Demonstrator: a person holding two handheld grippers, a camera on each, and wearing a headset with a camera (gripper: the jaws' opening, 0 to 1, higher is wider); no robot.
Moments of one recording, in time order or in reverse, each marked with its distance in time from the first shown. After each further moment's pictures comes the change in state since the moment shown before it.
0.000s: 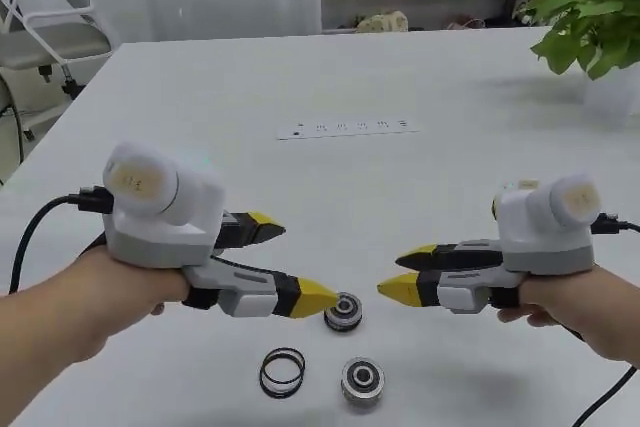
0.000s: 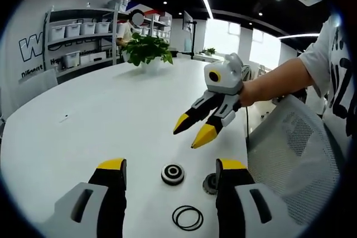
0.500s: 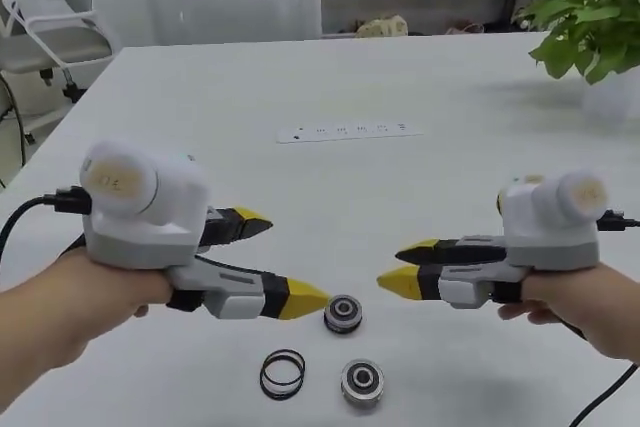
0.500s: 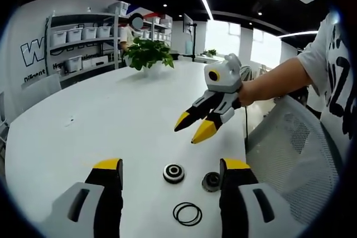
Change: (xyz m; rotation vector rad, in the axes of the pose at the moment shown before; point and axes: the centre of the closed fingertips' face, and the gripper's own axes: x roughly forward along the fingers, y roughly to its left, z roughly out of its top) left arm -0.017 -0.002 0.008 0.024 -0.019 0.024; right arm -0.006 0.007 0.016 0.012 -0.042 -0.002
